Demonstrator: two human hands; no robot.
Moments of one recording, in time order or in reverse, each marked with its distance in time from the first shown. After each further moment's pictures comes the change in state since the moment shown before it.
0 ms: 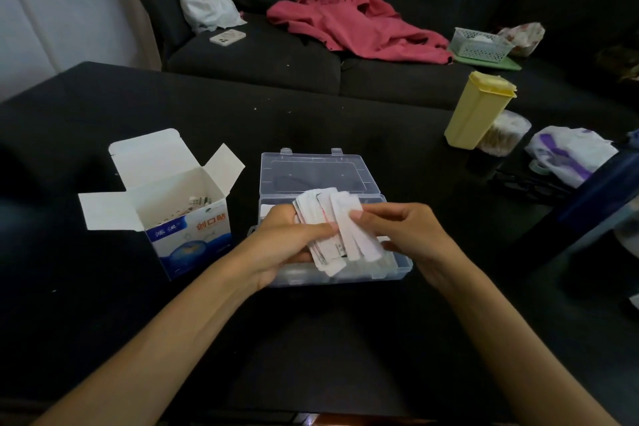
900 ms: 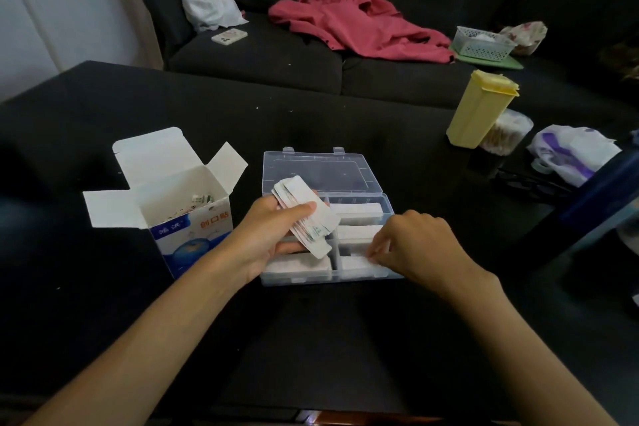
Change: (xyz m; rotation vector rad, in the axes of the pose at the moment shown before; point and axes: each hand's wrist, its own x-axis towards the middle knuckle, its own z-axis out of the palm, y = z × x) left_hand 0.003 0.001 -0.013 -0.125 0.183 -0.026; right_hand 0.002 0.011 -0.008 -1.270 -0.030 -0.345
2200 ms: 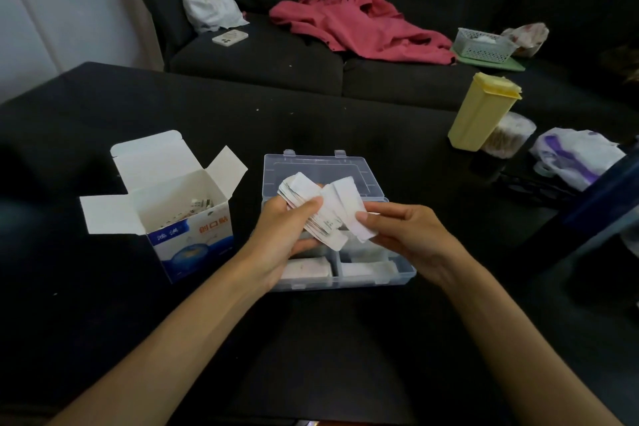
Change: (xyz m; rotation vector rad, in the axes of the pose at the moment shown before) left_hand 0.003 -0.004 0.017 -0.114 0.022 0.142; right_hand 0.008 -0.010 -0.009 1.511 -0.003 0.423
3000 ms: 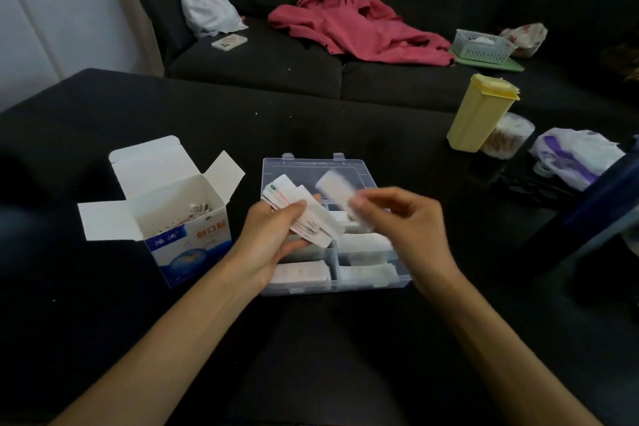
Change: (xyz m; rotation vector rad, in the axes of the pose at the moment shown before) left_hand -0.001 0.004 -0.008 -0.086 0.060 -0.035; right_hand -0.014 0.002 0.009 -0.090 0.088 -0.492
